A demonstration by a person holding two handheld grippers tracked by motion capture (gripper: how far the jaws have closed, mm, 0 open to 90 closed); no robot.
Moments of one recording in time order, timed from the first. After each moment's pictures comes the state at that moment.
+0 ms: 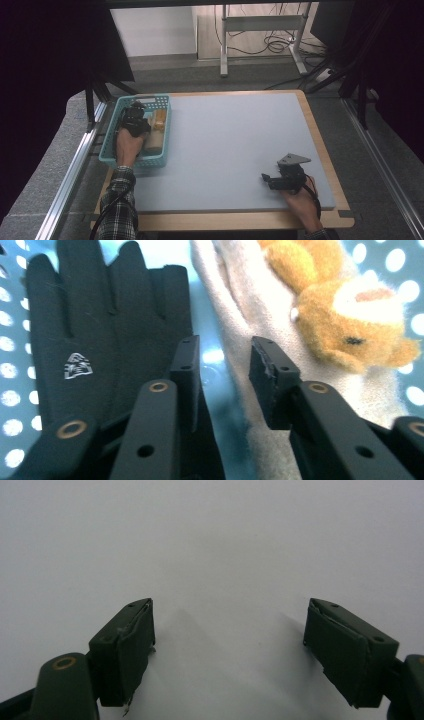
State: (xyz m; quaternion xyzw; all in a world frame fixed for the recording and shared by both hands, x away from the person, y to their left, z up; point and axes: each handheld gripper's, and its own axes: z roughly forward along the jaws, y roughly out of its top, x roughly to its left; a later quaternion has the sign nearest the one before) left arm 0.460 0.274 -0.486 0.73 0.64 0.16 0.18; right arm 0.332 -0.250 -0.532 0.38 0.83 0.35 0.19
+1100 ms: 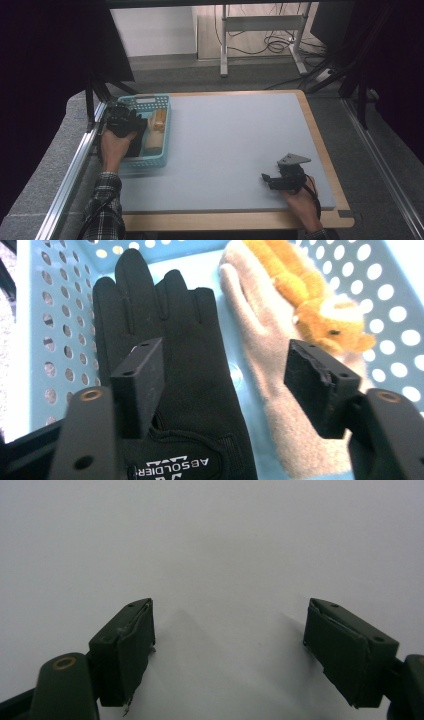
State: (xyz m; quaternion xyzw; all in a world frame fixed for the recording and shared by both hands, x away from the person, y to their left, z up) left arm 0.429 0.304 -0.459 0.71 0.63 0.18 0.25; right arm 0.332 -0.250 -0.532 0.38 0.83 0.35 0.19
